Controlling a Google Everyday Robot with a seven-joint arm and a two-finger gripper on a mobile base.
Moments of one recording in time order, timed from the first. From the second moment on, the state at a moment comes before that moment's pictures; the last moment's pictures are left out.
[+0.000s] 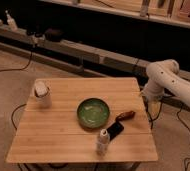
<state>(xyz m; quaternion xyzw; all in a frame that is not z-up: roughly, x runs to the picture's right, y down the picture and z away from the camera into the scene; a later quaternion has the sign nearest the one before) 0.319 0.103 0.793 -0.35 -0.03 -0.11 0.93</state>
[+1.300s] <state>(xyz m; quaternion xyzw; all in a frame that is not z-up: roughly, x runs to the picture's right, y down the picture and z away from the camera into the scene) 0.276 0.116 0.821 -0.30 -0.11 -0.17 0.93</state>
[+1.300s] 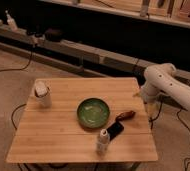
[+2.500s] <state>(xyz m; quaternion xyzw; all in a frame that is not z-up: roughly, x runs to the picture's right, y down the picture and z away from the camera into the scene) 0.251 0.160 0.859 -0.29 -0.17 -0.17 0.92</state>
